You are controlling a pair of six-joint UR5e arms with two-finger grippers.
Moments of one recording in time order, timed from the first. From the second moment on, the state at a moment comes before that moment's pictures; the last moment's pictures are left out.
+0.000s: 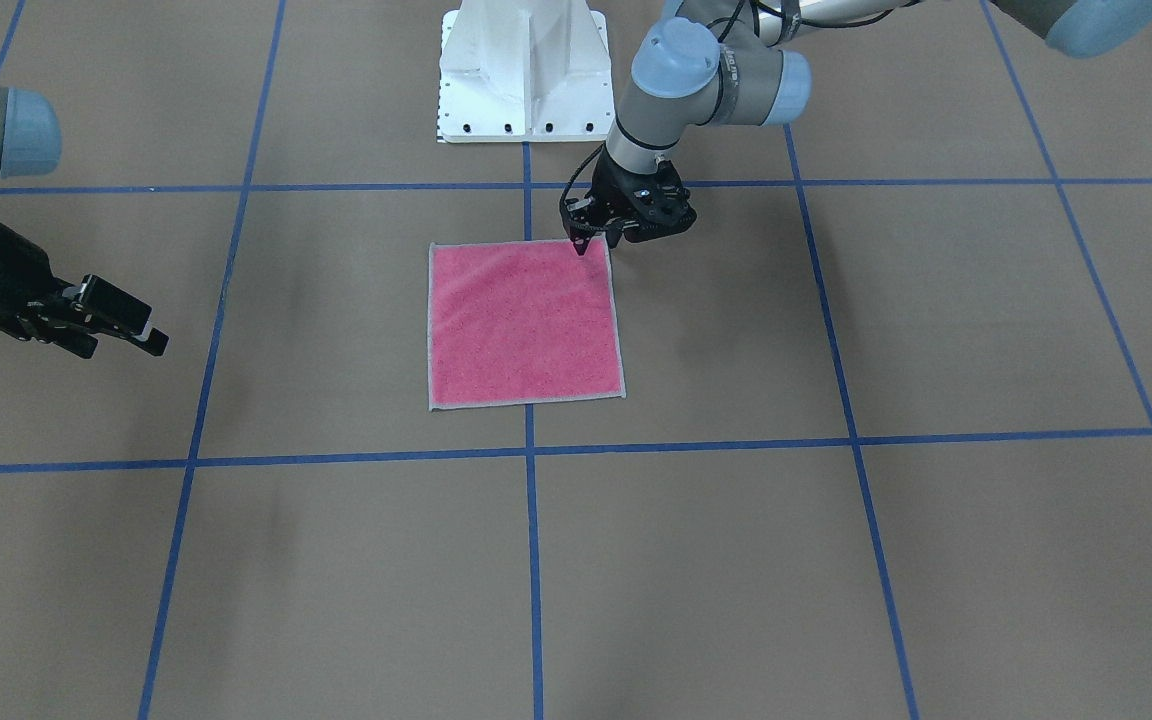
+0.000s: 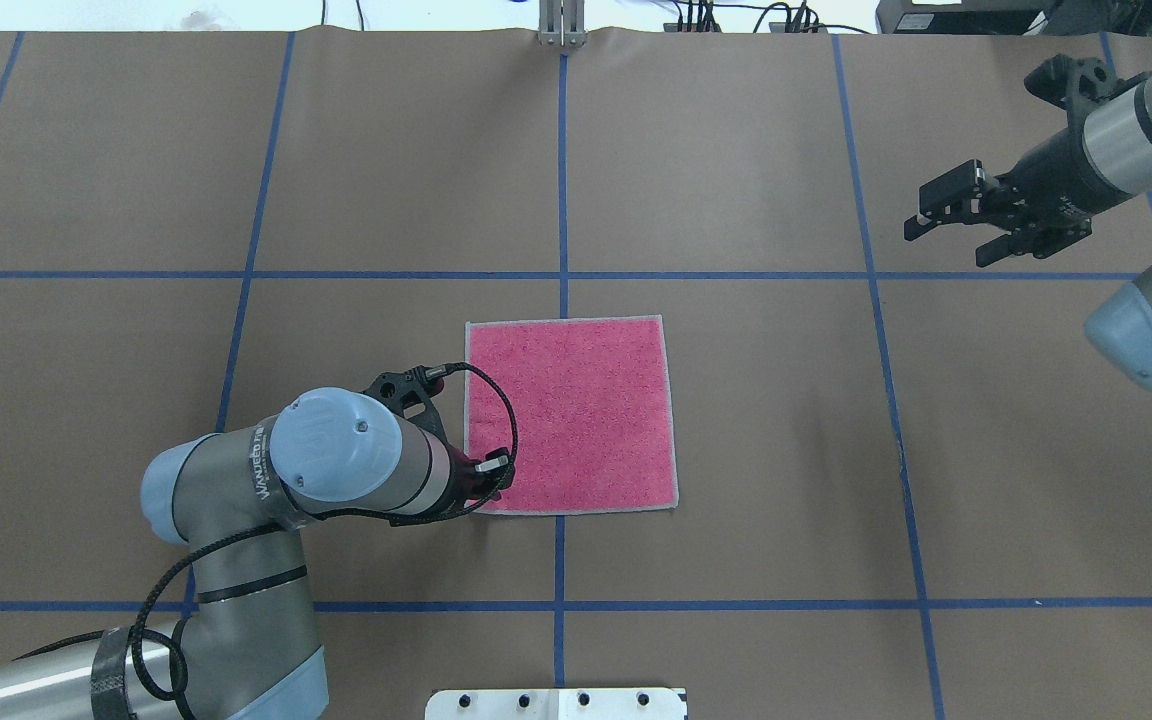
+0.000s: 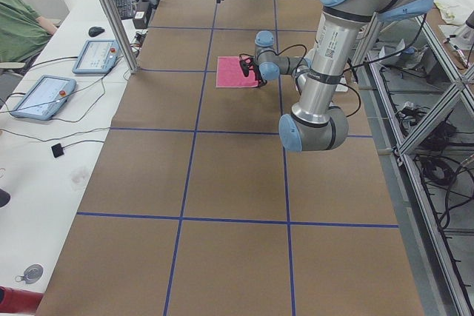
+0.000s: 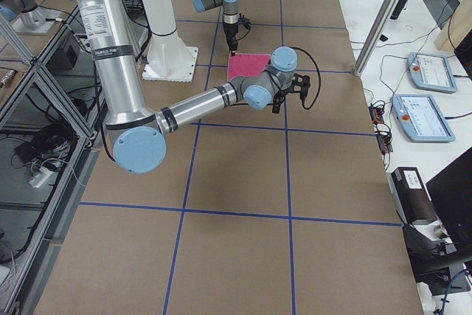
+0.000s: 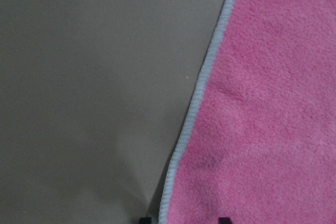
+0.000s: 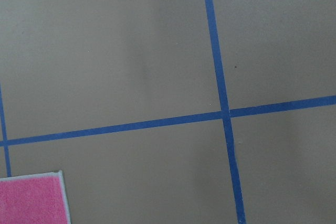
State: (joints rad) left arm -0.35 -2.06 -1.73 -1.91 -1.81 -1.75; right arm 1.07 -1.35 1.74 -1.13 2.40 1.09
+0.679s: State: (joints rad) left arm -0.35 -2.06 -1.75 -1.91 -1.81 -1.75; right arm 1.07 -1.35 1.74 -1.13 2.40 1.09
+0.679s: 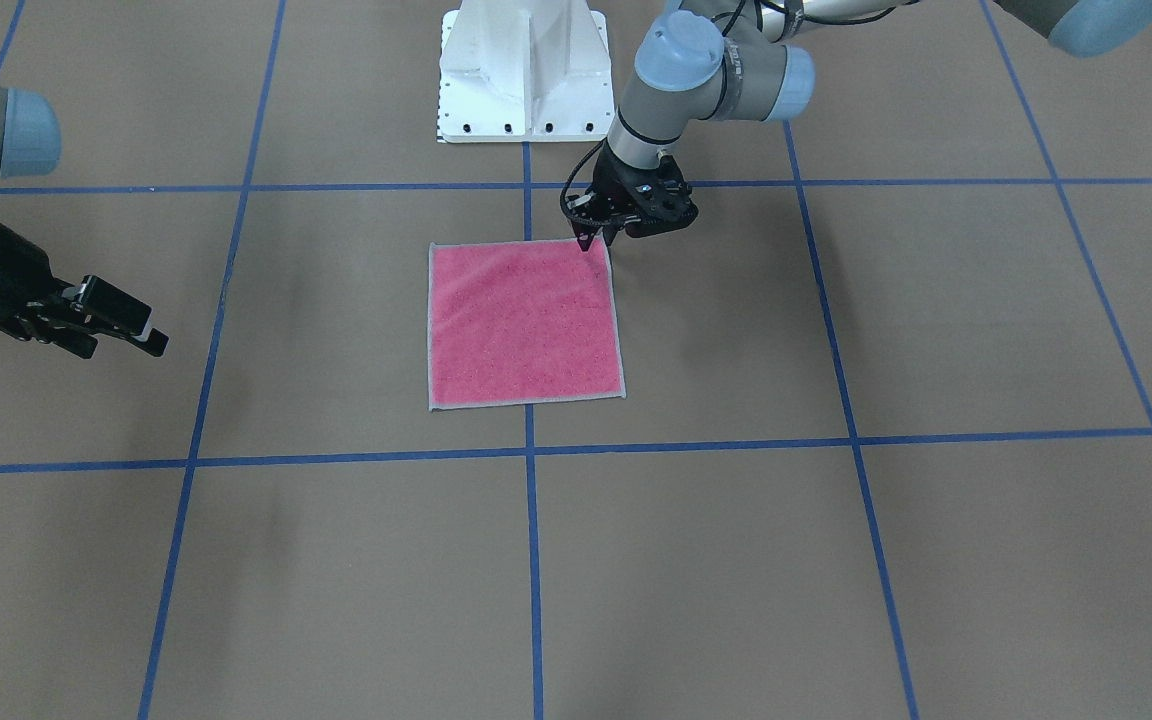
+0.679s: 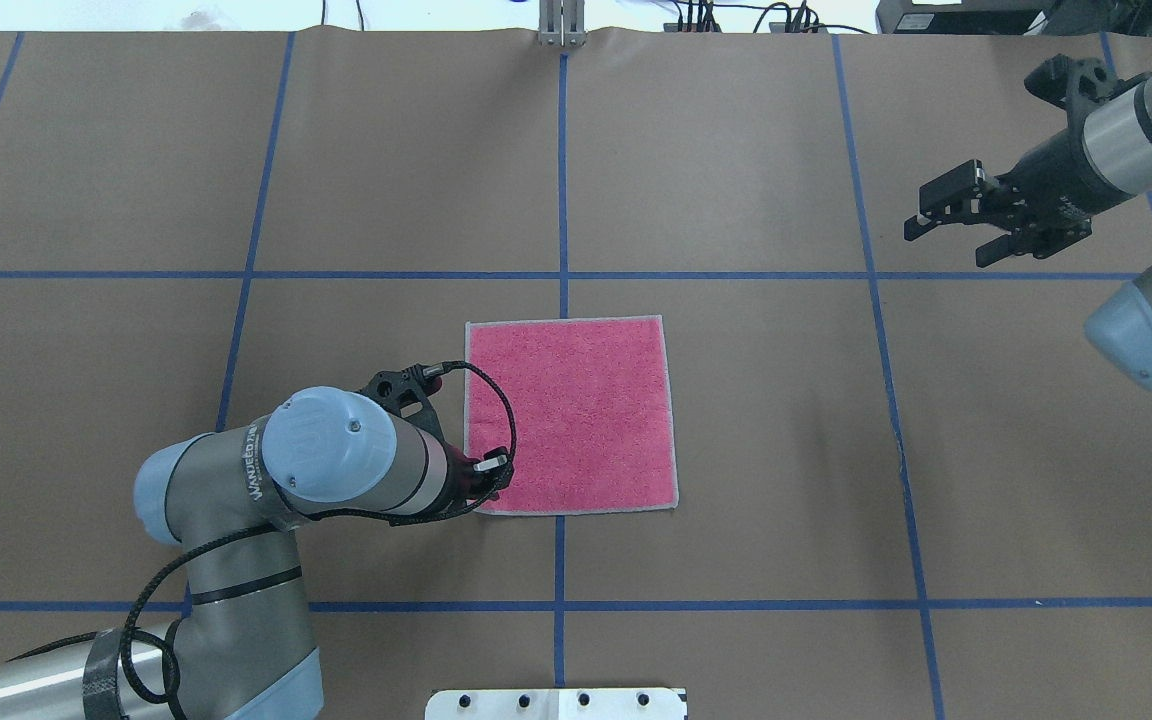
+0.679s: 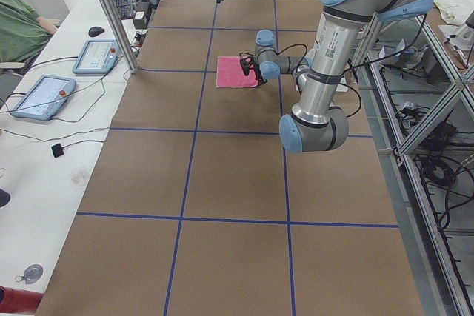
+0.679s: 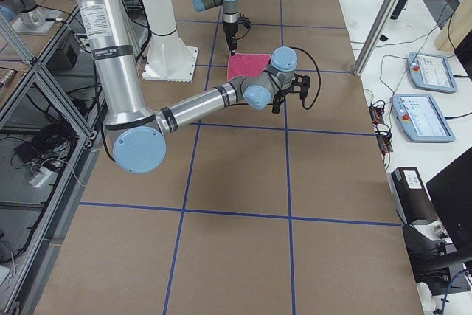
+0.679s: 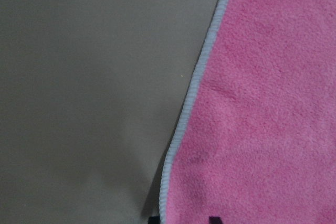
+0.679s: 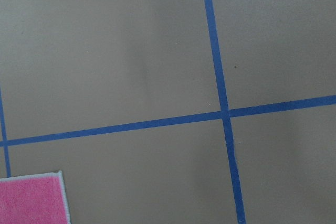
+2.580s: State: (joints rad) left arm -0.34 -2.06 -1.75 -1.91 -1.80 -1.85; right arm 1.06 -1.35 1.75 -1.13 2.41 1.09
